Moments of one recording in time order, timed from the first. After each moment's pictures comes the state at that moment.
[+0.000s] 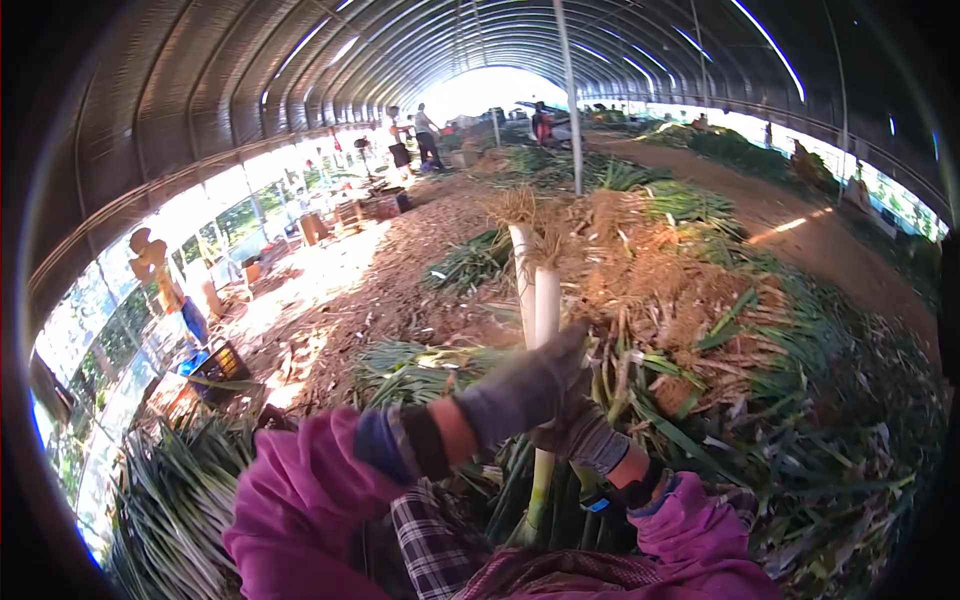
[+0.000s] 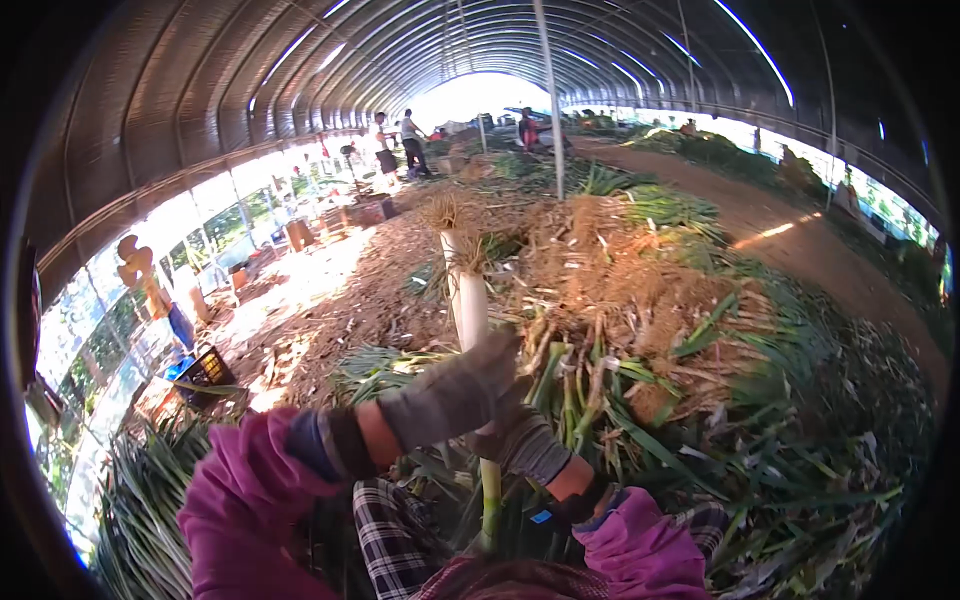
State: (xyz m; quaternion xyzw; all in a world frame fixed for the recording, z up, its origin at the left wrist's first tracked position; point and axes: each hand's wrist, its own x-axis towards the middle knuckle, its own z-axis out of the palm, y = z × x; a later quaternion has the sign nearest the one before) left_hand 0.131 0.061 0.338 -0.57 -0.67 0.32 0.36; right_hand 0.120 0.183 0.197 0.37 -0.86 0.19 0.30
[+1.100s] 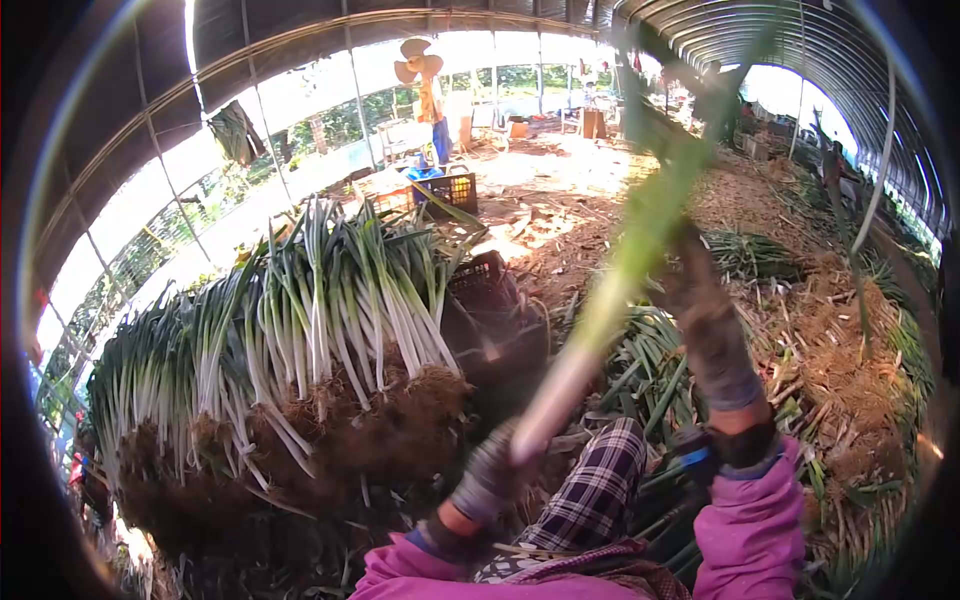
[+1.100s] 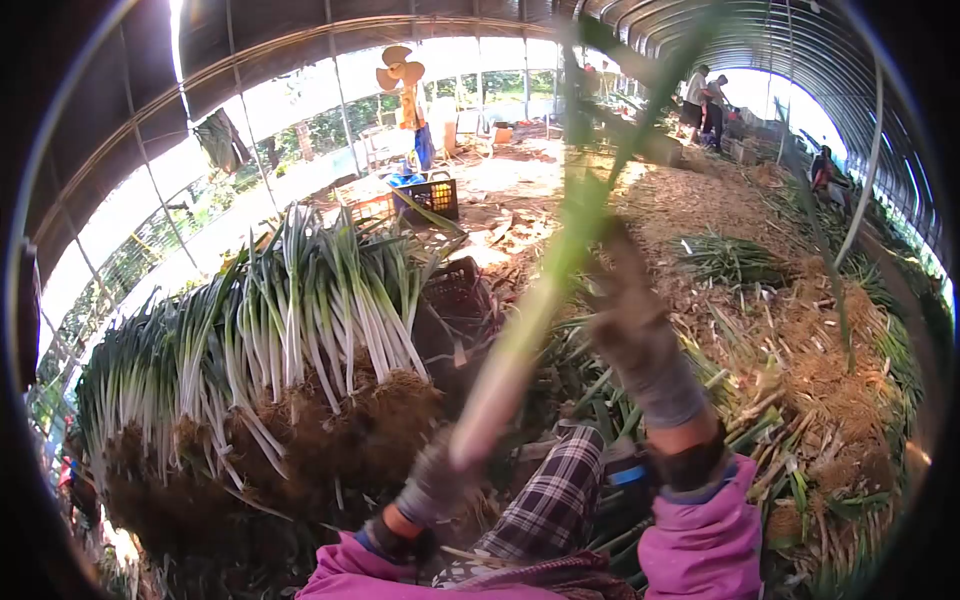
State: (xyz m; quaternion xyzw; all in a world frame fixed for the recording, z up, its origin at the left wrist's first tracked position) left_hand 0.336 -0.227 0.125 -0.05 0.28 0.94 -0.20; right_hand 0.130 -0.095 0.314 0.53 -0.59 0.61 0.00
